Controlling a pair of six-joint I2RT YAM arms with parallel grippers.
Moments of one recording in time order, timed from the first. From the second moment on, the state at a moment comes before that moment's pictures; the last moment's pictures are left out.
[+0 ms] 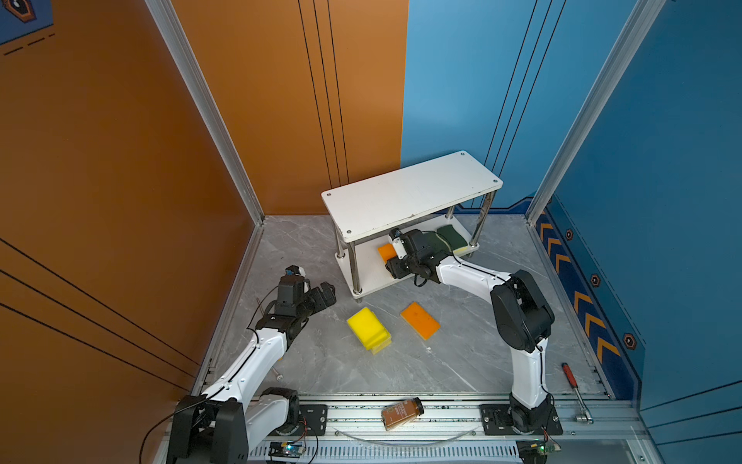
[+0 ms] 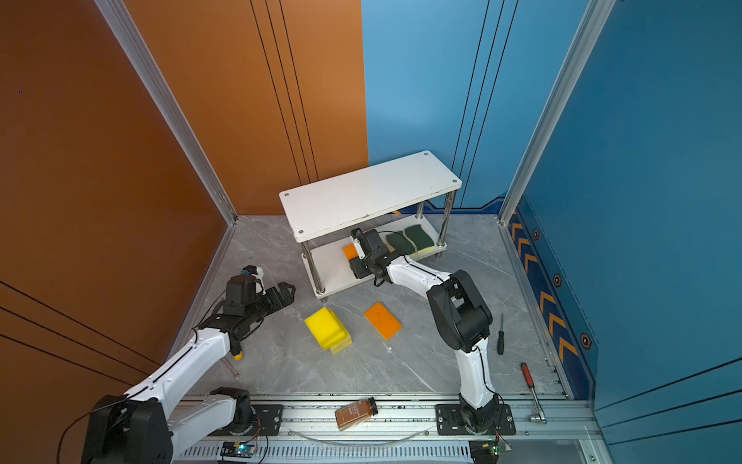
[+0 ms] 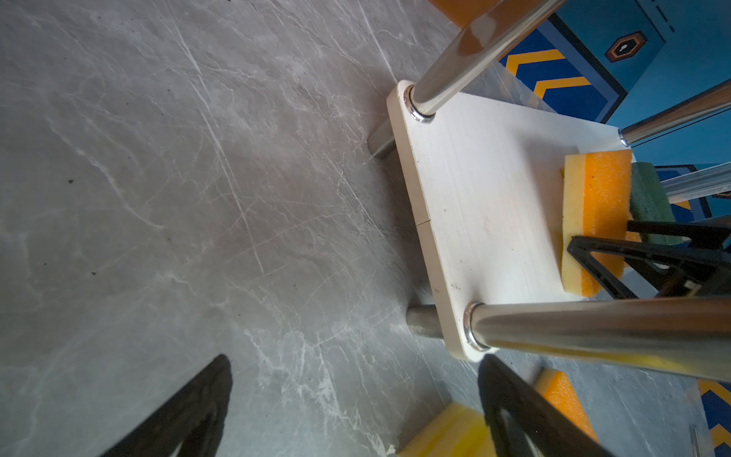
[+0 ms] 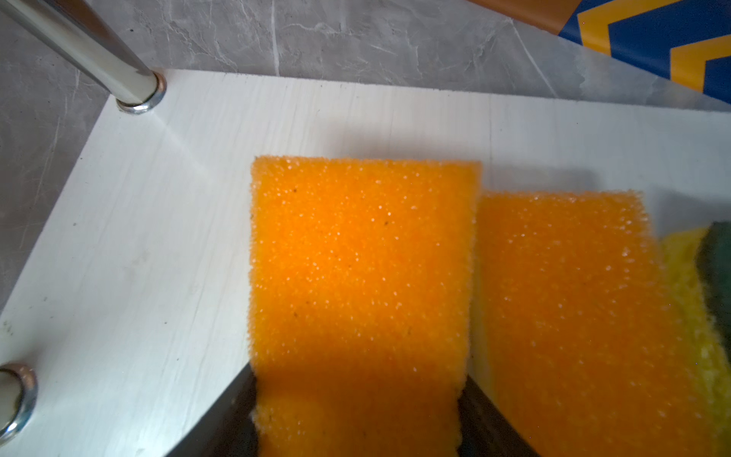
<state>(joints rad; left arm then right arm) -0.11 1.07 0.54 -0.16 0.11 -0.57 0.61 2.03 1.49 -0.24 0.00 0.06</state>
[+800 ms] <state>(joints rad) -0.11 1.13 0.54 -0.11 0.11 -0.58 0.60 1.90 1.43 -0.25 0.08 0.01</state>
